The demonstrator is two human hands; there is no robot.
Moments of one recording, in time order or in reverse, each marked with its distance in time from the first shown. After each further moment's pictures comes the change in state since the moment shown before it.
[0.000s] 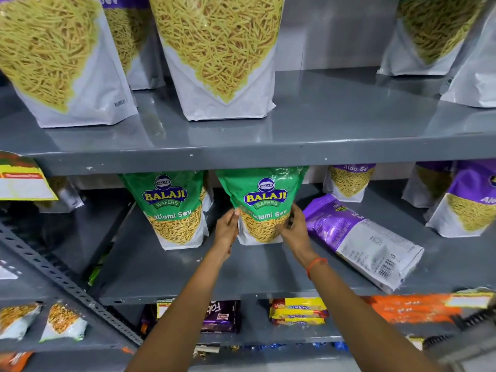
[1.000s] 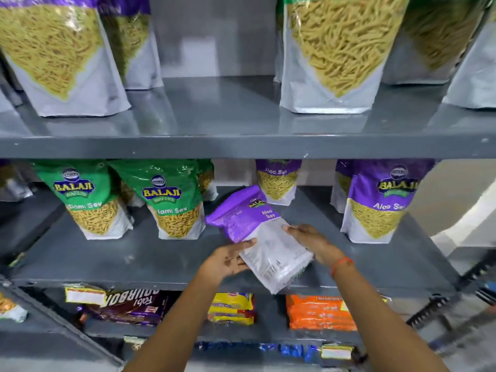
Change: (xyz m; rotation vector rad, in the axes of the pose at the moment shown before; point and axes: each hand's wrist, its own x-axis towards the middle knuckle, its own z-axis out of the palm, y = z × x) left_hand -0.117 0.014 0.235 -0.339 -0.255 -0.428; right_hand 0.026 0.020 -0.288 -0.262 -0.288 0.217
